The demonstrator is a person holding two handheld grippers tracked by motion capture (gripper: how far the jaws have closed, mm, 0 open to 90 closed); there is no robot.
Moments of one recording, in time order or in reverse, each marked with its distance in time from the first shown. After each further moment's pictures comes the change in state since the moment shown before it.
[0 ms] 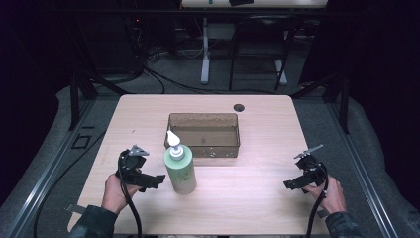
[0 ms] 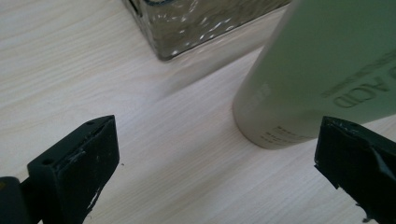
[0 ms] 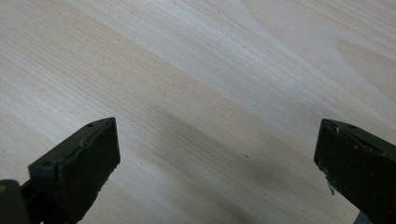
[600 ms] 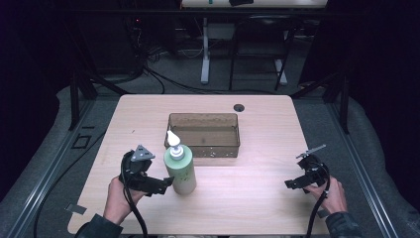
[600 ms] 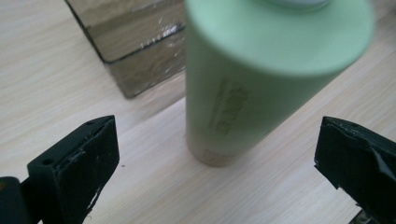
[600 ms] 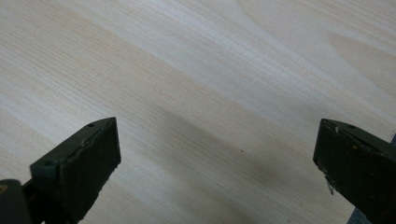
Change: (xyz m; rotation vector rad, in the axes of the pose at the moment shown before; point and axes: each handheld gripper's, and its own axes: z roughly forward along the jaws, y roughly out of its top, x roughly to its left) left arm -0.048 0.016 -0.035 -0.121 -0.027 0.068; right arm -0.003 -0.002 -0.001 -0.003 -0.001 0.029
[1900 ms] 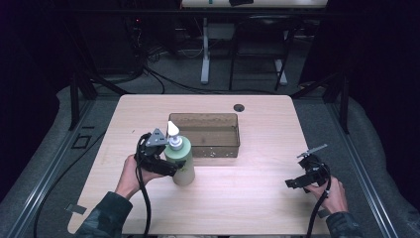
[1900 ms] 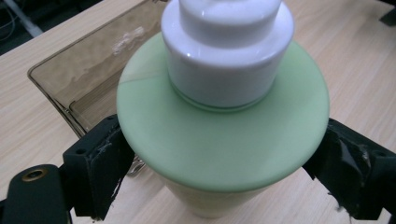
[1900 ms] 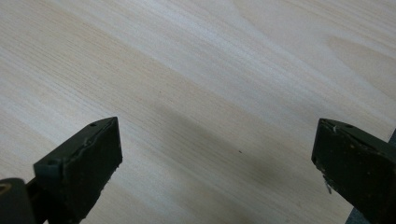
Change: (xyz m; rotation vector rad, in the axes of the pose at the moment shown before) left arm 0.018 0.035 0.037 -0.083 -0.085 0.170; right arm -0.002 0.000 -0.001 -0.014 0.013 0.007
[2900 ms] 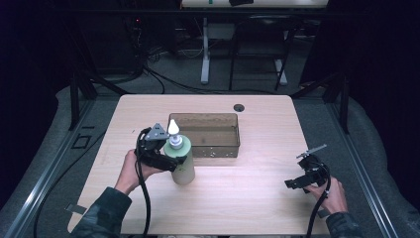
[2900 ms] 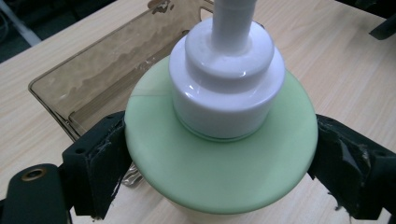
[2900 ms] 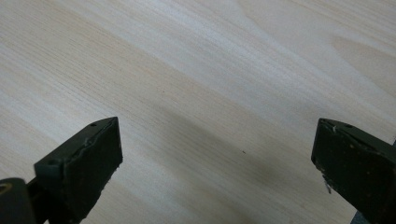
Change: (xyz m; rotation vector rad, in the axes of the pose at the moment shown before) left arm 0.011 0.013 -0.001 0.011 -0.055 0.033; right arm 0.002 0.000 0.000 0.000 -0.001 -0.010
